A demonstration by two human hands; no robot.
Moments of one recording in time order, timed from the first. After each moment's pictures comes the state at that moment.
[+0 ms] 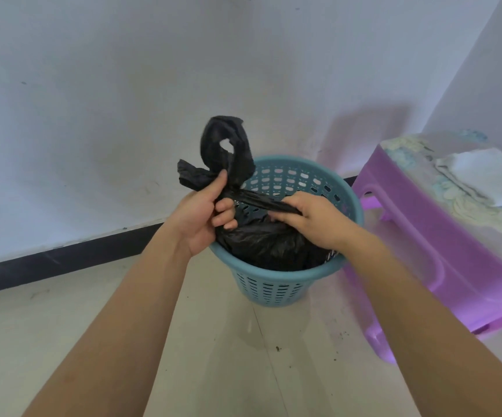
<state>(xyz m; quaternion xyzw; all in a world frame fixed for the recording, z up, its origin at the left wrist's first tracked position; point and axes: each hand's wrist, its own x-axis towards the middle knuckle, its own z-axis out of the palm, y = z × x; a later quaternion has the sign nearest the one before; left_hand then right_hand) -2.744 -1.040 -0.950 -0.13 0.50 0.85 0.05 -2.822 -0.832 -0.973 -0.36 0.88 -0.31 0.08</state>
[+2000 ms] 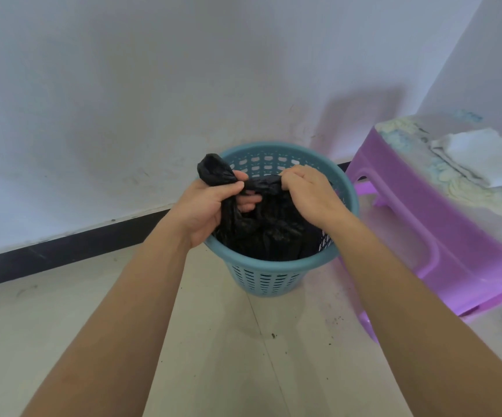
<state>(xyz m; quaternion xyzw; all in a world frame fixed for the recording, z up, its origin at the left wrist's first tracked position) -2.750 -1.024 -0.959 -0.11 0.58 0.81 0.02 -2.803 -0.848 -0.949 -0.16 0.85 -0.49 0.07</state>
